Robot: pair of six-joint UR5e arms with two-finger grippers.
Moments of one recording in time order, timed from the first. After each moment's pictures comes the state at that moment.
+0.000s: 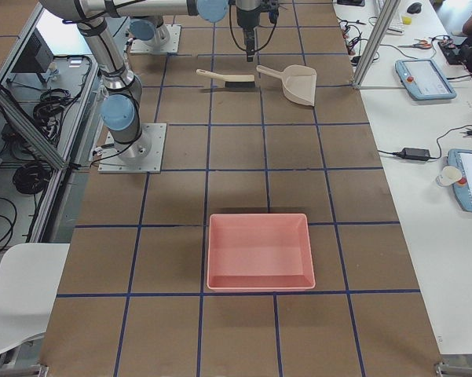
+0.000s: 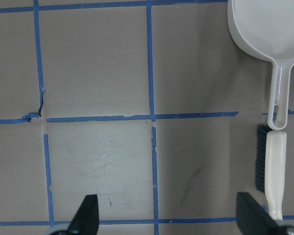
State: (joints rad) left arm -1.61 -1.62 -1.47 -1.56 1.59 -0.02; right arm 1.63 -1.63 1.63 -1.64 -1.54 -0.01
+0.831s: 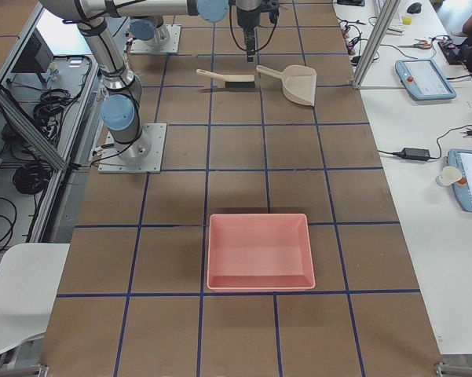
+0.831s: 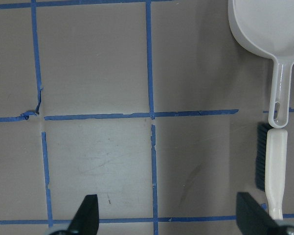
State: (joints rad) left arm -1.61 -1.62 -1.48 -1.56 1.59 -0.02; right arm 1.63 -1.62 1.63 -1.64 -1.54 -0.01
